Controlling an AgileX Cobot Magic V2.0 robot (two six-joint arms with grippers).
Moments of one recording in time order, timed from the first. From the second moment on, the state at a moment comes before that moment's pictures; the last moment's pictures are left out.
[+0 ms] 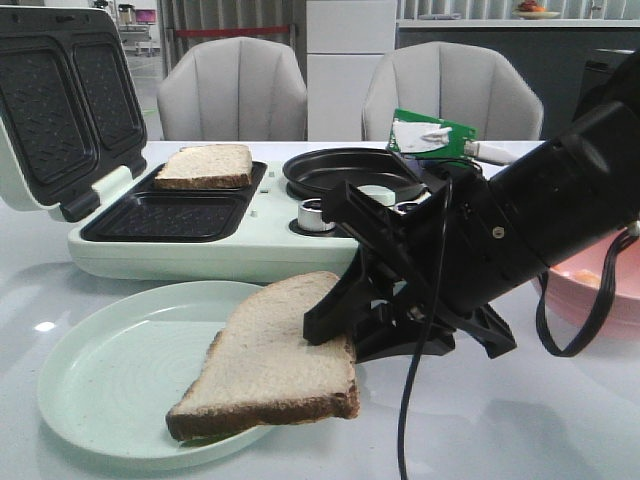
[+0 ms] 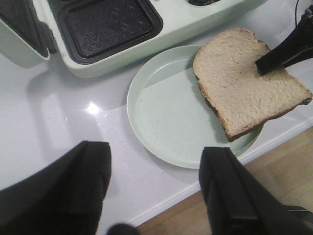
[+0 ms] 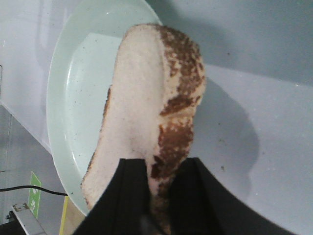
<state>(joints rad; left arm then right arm) -0.83 0.75 -0.62 0.43 0.76 -0.51 0.39 1.78 -0.76 1.63 0.58 -1.06</state>
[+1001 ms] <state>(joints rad) -0.83 0.75 -0.62 0.43 0.76 -0.51 0.48 2.12 -1.58 1.66 0.53 -1.06</state>
